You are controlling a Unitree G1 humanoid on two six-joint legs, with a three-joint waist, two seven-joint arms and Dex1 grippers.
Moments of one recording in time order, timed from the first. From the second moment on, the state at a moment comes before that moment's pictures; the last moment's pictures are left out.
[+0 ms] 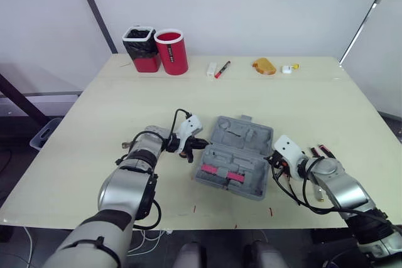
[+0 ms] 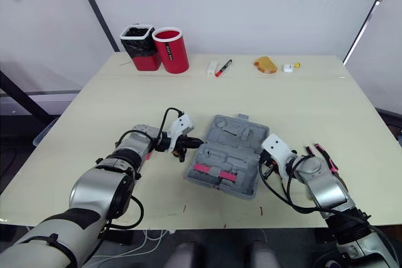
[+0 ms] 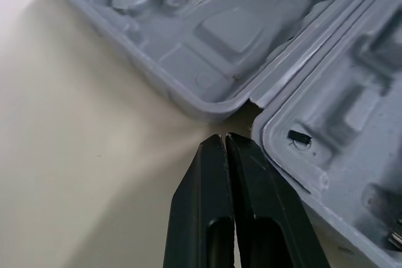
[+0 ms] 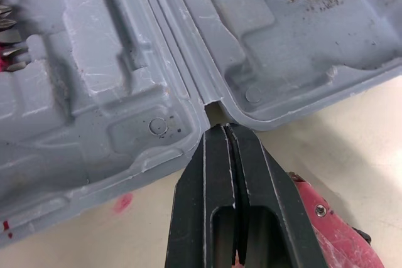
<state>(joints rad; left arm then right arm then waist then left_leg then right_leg) -1.01 0.36 -0.07 1.35 0.19 -0.17 -1.14 -0.33 -0.53 0.25 -0.07 0.05 0.65 0.66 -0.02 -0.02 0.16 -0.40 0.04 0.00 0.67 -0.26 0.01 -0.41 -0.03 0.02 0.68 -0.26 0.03</state>
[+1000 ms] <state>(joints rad) -0.86 0.42 -0.07 1.23 0.12 -0.18 -1.43 -0.17 -0.53 0.14 -0.09 0.23 0.59 0.80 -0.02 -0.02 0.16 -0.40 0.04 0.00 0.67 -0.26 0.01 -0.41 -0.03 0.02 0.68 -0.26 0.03</state>
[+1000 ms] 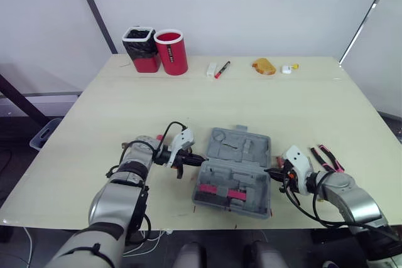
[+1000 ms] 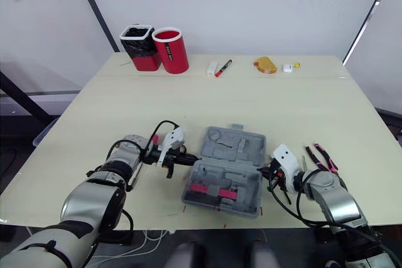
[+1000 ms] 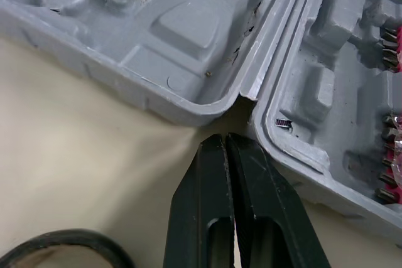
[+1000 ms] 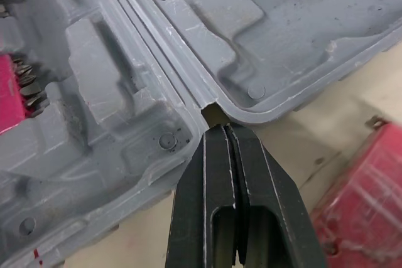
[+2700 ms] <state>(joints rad) -0.46 0.51 -0.15 0.56 -0.08 0.15 -1.41 -0.05 -0.55 0.12 -0.17 0.30 0.58 0.82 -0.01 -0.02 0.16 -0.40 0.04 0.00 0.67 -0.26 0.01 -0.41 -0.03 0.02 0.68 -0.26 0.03</state>
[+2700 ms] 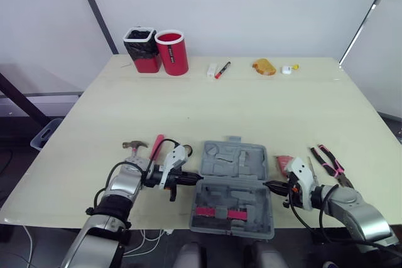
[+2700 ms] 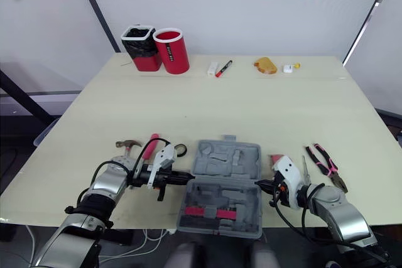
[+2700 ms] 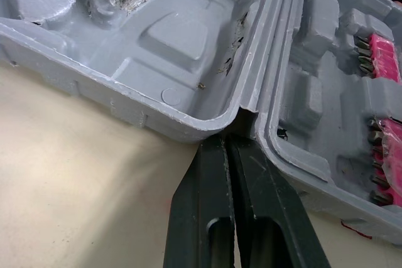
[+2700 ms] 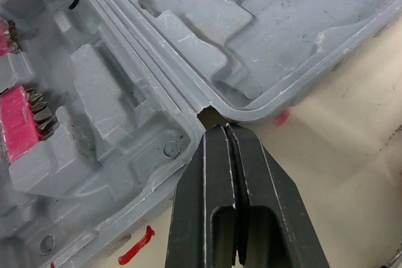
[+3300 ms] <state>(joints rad) -0.44 0.52 -0.16 0.51 -0.10 0.17 -1.41 -0.03 -0.55 0.12 -0.18 0.31 0.58 0.82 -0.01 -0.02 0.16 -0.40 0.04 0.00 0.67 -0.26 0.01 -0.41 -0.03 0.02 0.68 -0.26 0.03</state>
